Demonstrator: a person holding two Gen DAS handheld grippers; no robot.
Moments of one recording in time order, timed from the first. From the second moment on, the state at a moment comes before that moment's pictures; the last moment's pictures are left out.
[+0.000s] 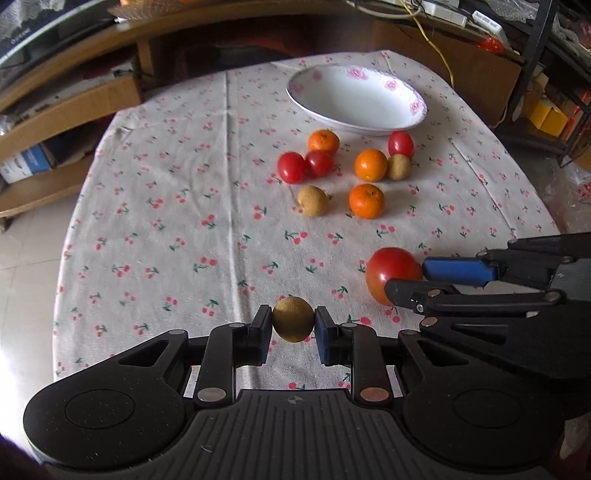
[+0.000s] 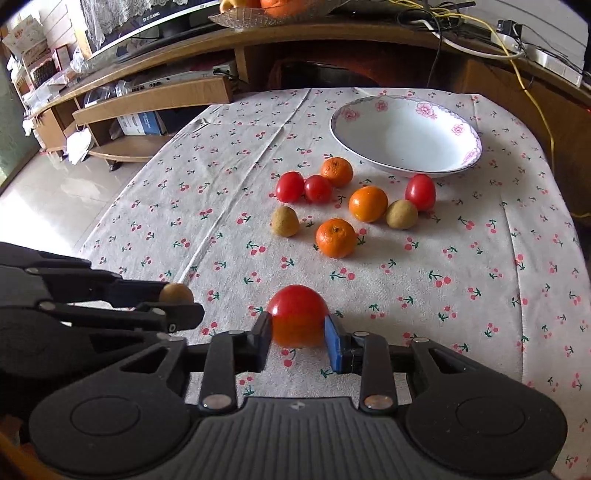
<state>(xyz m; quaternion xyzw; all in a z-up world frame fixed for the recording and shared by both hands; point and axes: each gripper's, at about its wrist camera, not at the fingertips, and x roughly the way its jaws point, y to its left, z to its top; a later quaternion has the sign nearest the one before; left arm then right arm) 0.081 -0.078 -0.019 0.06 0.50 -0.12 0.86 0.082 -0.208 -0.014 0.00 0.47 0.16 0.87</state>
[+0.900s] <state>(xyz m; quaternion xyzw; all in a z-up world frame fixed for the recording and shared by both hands) 0.084 -0.054 -0.039 0.05 0.51 -0.11 0.85 0.097 -0.195 -0.033 0.01 0.49 0.18 0.85</state>
